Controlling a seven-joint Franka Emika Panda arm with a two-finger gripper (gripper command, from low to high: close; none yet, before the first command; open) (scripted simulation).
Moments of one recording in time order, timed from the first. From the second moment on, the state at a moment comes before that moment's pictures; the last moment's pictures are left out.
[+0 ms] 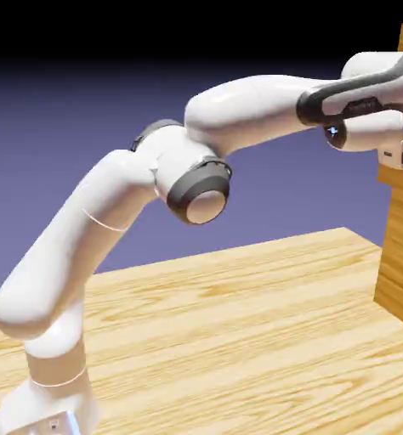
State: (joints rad) arm 2.66 -0.61 -2.53 -0.92 2.77 3.26 -0.75
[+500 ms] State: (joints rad) arm 2.33 -0.26 -2.35 -1.46 2.76 3.06 -0.59
